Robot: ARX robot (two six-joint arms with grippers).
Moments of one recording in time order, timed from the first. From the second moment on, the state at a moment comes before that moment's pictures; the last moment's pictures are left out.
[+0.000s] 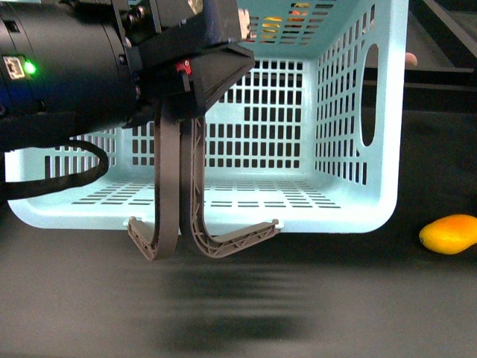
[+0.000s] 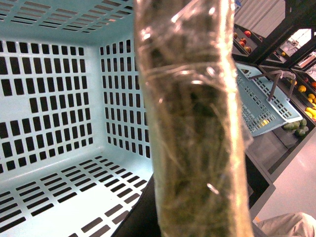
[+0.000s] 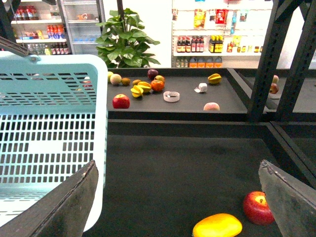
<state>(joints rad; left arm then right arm) -0.40 1.67 0.56 0.96 0.38 -0.36 0.00 0.00 0.01 0.00 0.00 0.00</state>
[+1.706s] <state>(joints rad) -0.41 1.64 0.51 0.91 0.40 -0.27 0.00 0.00 0.01 0.00 0.00 0.00</state>
